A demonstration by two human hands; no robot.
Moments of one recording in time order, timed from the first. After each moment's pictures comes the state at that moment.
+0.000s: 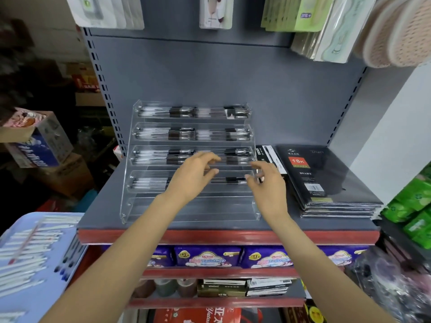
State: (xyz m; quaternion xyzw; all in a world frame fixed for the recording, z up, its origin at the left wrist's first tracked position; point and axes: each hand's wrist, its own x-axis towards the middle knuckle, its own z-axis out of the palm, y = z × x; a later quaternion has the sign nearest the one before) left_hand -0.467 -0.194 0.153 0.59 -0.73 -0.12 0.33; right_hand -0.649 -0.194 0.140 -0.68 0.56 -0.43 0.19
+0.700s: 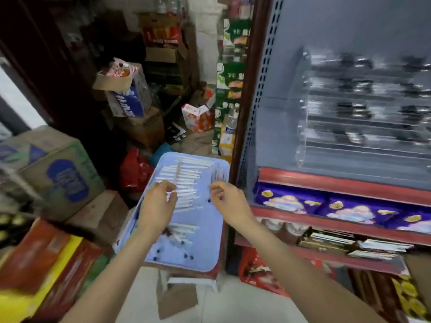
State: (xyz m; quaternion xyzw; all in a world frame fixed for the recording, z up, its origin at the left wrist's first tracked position) left_hand -0.073 0.063 0.014 0.81 -0.49 -0.13 0.32; right_hand -0.246 -0.003 0.033 -0.76 0.45 -0.22 0.41
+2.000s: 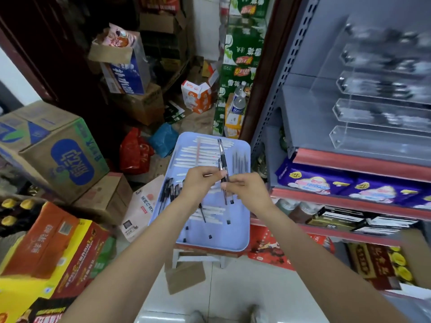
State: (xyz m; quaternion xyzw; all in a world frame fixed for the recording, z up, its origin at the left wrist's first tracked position) left_hand -0.062 0.051 0.019 0.64 -0.38 -0.46 0.47; right_hand -0.201 0.020 0.022 -0.67 0.47 -0.24 0.52
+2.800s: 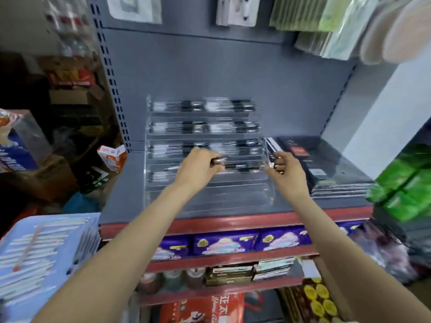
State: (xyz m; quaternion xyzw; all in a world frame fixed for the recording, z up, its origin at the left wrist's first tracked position) left_hand -0.429 -0.180 0.156 0.58 -0.75 -0.10 0.29; right_hand -0.650 -0.185 0.140 -0.62 0.64 -0.42 0.17
